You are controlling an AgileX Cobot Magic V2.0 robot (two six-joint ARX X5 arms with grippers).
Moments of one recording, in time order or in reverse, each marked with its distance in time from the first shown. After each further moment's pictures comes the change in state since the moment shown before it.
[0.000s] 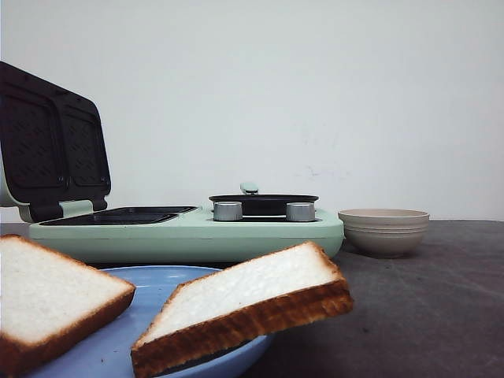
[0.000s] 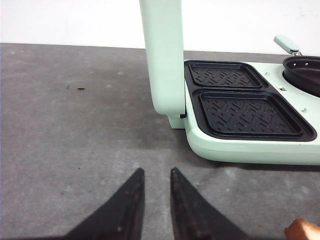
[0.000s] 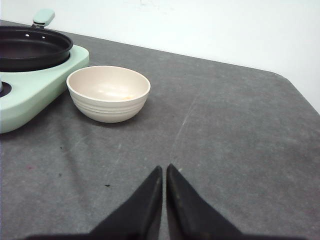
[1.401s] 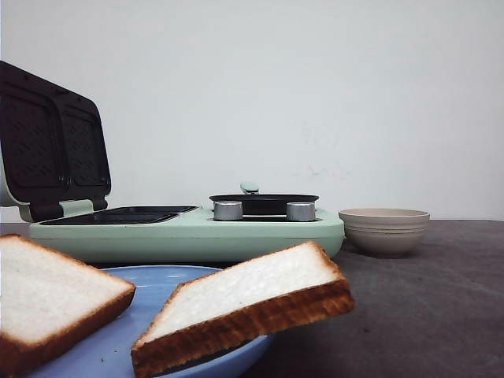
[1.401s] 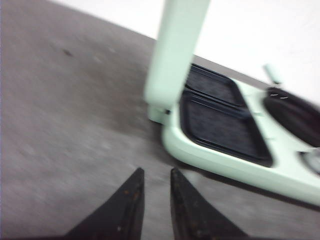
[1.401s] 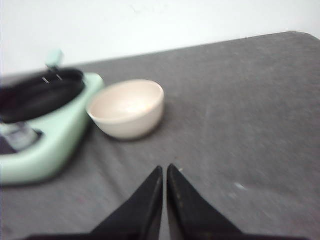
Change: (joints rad) left arm 0.000 0.001 0.056 -0.089 0.066 -0.373; right arm 0.000 0.006 0.078 -0.043 -0.051 0.379
